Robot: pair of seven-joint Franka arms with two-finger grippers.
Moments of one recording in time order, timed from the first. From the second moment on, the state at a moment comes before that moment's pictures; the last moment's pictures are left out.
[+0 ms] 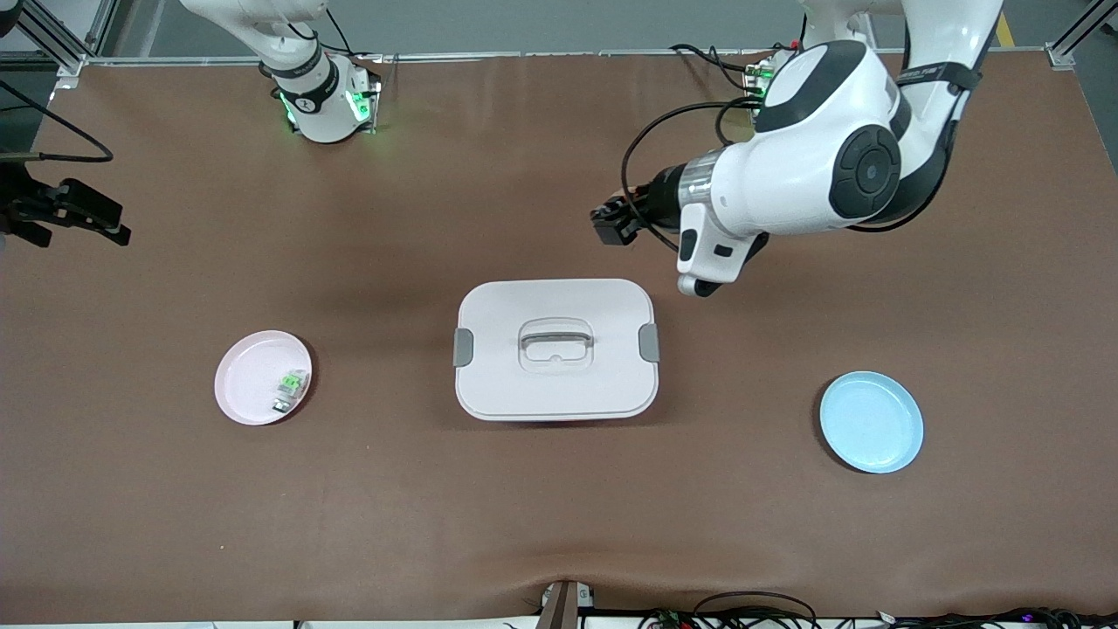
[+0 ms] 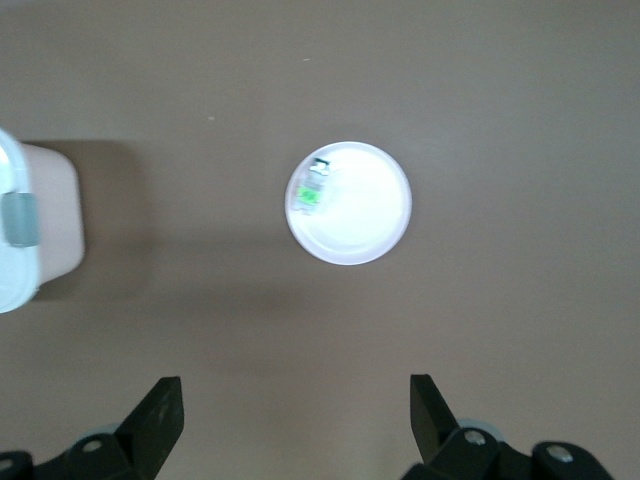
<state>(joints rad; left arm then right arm) -0.10 0.40 -0.56 -1.38 -0.47 1.71 -1.31 -0.07 0.01 0.03 -1.54 0.09 1.53 -0.05</state>
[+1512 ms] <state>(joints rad) -0.27 0.48 -0.56 -1.35 -0.48 1.98 -1.63 0.16 -0.19 0.04 -1.84 0.41 1.79 0.66</state>
